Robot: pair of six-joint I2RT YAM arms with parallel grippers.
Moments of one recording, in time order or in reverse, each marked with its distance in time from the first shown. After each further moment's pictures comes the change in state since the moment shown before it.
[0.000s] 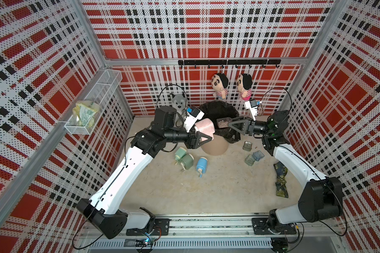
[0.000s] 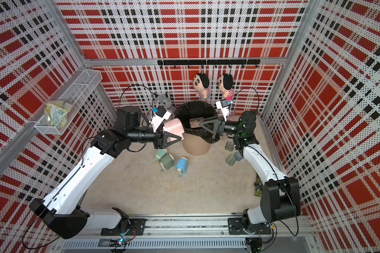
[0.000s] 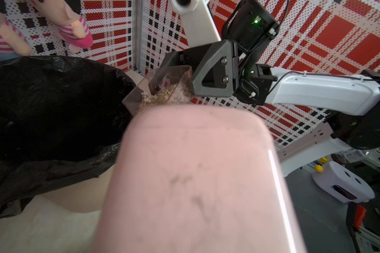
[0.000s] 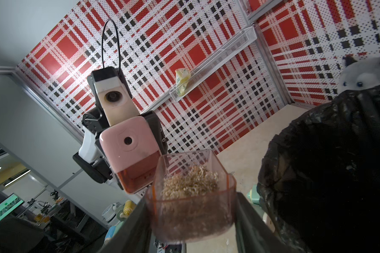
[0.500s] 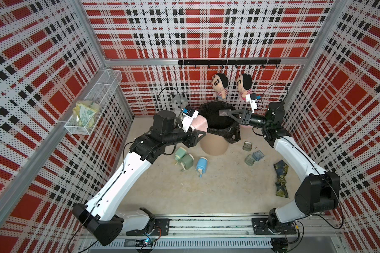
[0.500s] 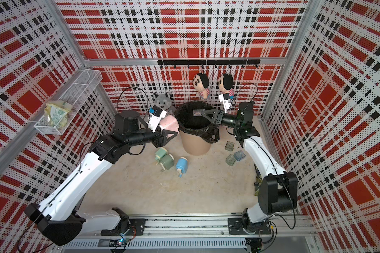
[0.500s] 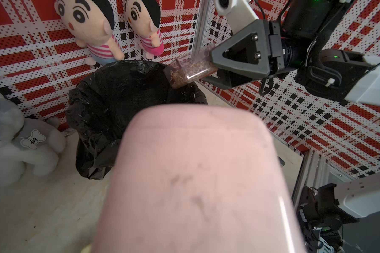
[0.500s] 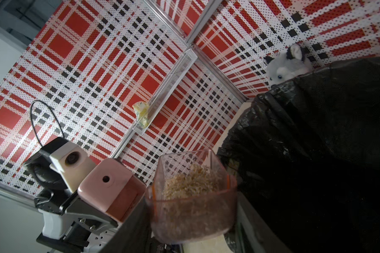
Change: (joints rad) left arm -0.053 -0.074 -0.111 0.095 -0.345 -0.034; right arm -0.012 0.084 0.175 -0.400 0.224 -0.029
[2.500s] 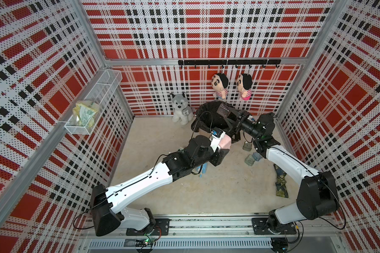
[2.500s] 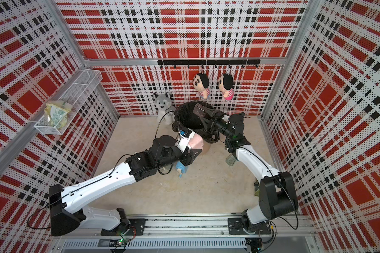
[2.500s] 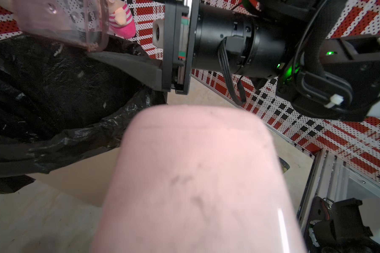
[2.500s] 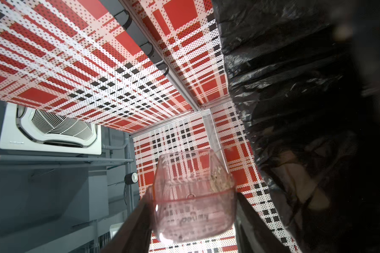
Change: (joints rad) left arm -0.397 0.078 -0.232 0.330 -0.404 -0.132; right arm 0.141 -0.043 -0.220 0.351 0.470 1.181
